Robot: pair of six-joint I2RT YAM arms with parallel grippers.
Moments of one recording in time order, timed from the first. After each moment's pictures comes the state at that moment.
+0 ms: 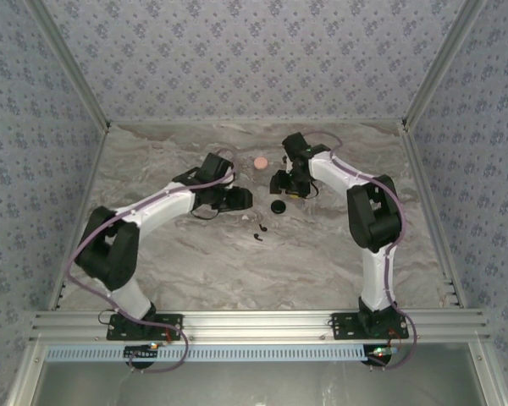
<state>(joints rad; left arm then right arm) -0.59 1.70 1.18 -0.45 0.31 -0.58 0.42 2.05 1.58 -0.79 -0.21 0.43</state>
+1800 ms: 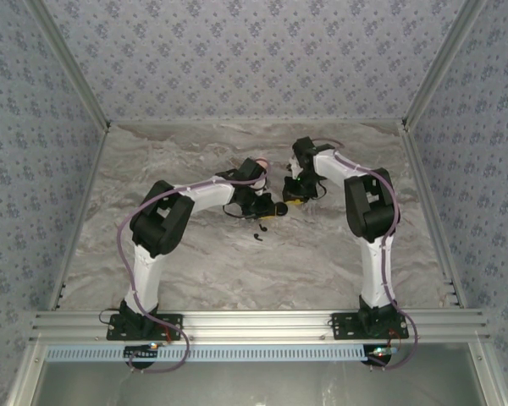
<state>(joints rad) -0.67 2.12 1.45 -0.43 0.45 -0.68 0.34 2.15 1.61 -0.89 -0.31 0.25</state>
